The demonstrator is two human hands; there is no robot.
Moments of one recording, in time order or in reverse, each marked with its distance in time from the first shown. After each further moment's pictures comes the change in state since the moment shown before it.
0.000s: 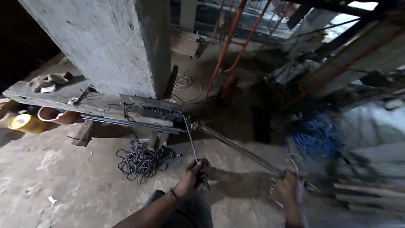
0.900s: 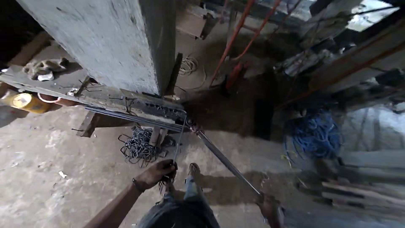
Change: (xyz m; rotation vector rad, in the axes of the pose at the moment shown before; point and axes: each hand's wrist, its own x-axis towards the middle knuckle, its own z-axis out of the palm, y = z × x) left_hand -0.026 0.100 -0.090 0.533 -0.102 -0.284; right_hand -0.060 0.007 -0.014 -0.358 -0.543 0.061
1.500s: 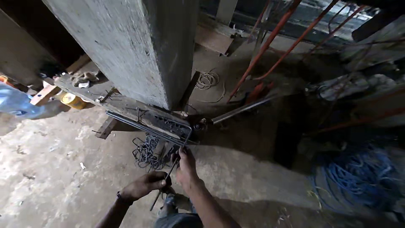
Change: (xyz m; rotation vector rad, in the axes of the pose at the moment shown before) left_hand -0.024 0.033 -0.005 0.142 -0.020 0.263; right_hand -0.095 -0.435 -0.055 1.637 -0.687 -0.142
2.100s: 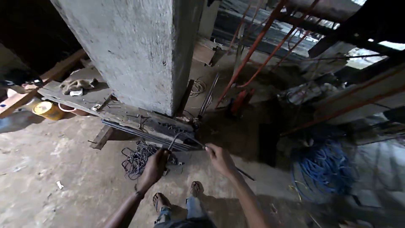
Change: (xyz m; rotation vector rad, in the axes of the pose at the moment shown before) left_hand 0.029 0.044 -0.026 0.532 0.647 0.110; right_hand -0.023 -0.106 -0.050 -1.593 -0.087 -0.539
